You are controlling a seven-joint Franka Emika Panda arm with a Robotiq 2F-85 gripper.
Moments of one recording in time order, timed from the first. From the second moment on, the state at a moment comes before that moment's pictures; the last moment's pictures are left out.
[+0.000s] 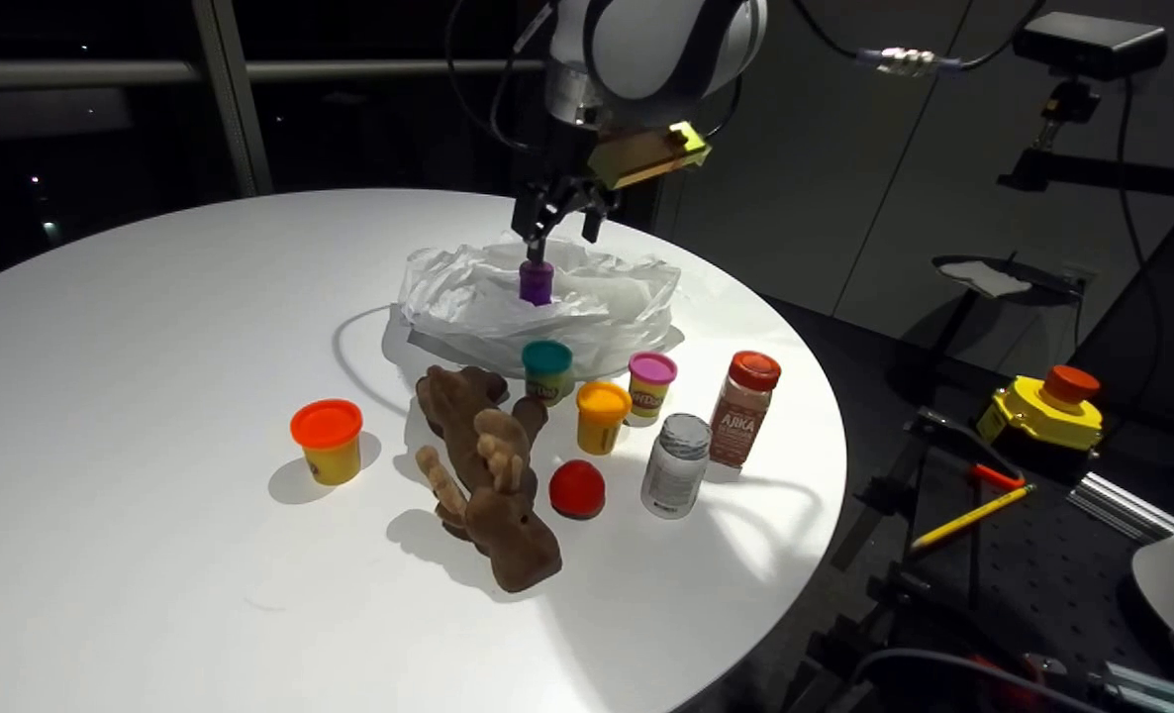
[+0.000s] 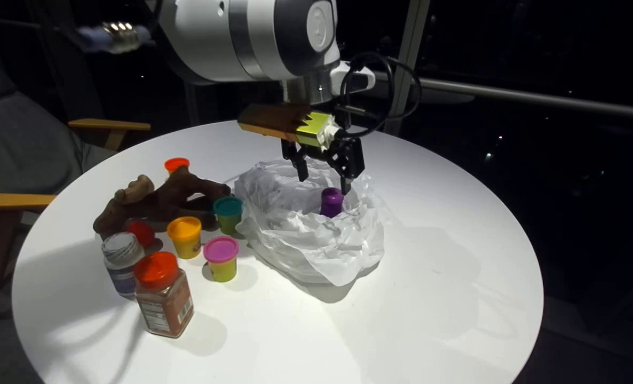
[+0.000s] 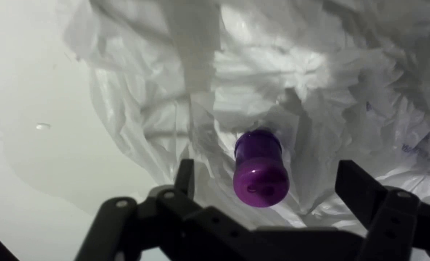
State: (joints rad) arm 0.12 0.51 -0.16 -2.01 -0.17 2.70 0.24
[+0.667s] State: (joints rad) arm 0.04 0.09 0.00 -2.44 -0.05 2.41 -0.12
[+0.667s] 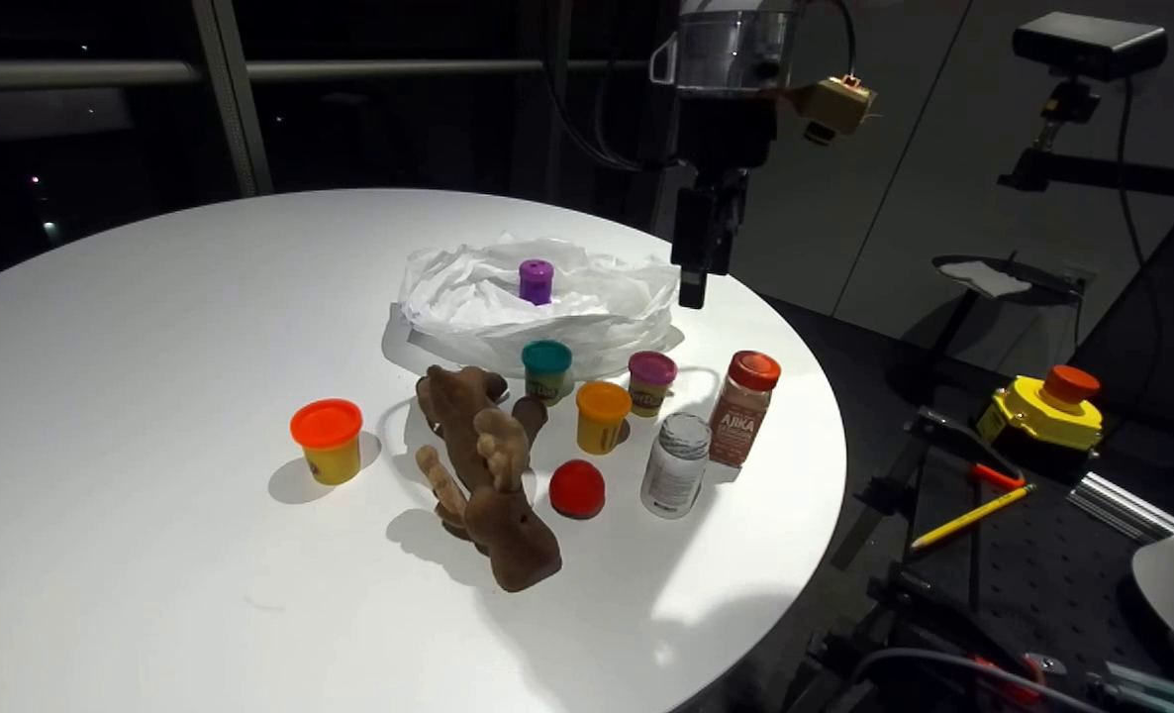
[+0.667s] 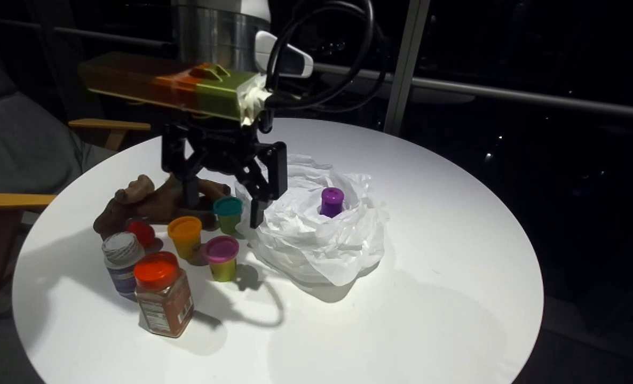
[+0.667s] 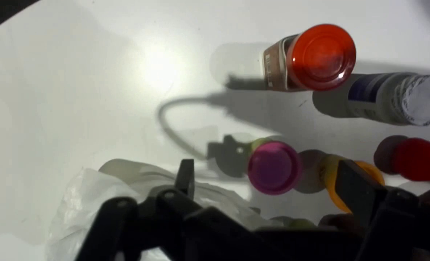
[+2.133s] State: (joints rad) arm 0.03 0.31 0.05 -2.51 0.09 2.90 -0.12
